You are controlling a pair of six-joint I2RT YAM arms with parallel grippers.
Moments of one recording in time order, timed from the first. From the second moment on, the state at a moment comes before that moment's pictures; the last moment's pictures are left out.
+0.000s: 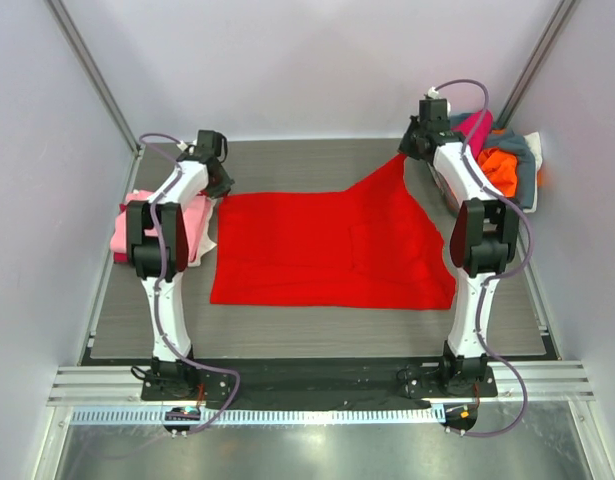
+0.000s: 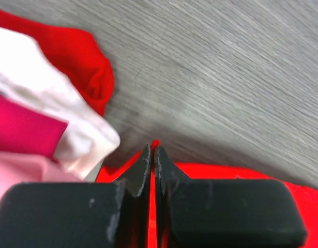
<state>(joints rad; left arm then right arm) -0.11 2.19 1.78 -0.60 -0.18 -0.62 0.07 2.17 1.97 -0.44 0.03 0.43</state>
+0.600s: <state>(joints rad) -0.11 1.90 1.48 -0.46 -0.19 -0.62 0.07 1.75 1.50 -0.40 0.03 0.44</state>
